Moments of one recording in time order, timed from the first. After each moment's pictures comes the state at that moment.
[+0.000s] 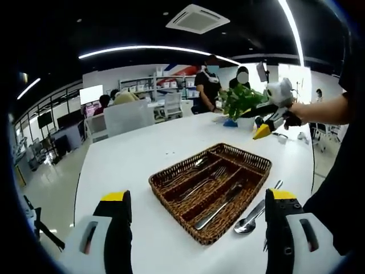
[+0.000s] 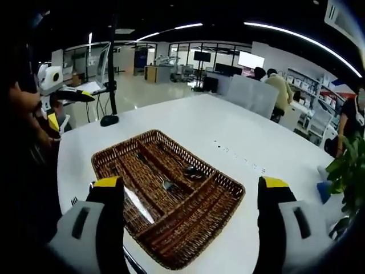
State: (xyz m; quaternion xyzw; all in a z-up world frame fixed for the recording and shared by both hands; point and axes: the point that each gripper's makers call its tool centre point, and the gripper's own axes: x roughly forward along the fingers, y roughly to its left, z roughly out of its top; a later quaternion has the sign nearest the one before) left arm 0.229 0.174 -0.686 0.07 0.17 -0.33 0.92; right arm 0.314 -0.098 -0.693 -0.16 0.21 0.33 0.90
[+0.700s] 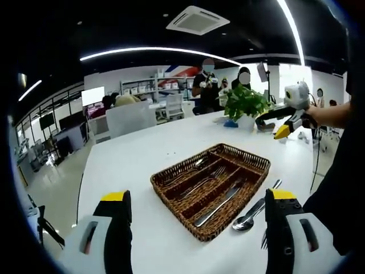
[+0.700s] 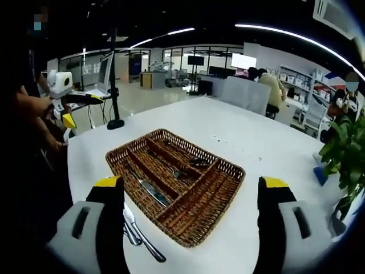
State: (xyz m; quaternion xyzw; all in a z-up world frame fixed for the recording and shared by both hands) left arm 0.219 0.180 -0.681 0.08 0.17 -0.33 0.93; right arm 0.260 -0.118 -0.686 -0.13 0.20 0.32 0.92
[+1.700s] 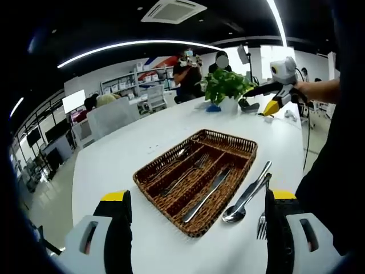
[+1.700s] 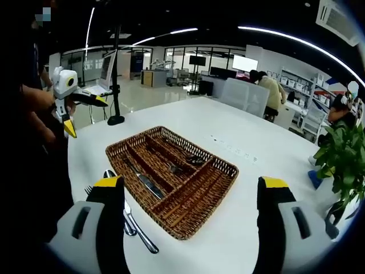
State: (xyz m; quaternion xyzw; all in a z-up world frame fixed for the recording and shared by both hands) left arm 0.207 0.140 -0.706 0.14 0.20 -0.39 0.89; right arm 0.253 -0.133 -0.685 -0.15 0.20 0.32 0.91
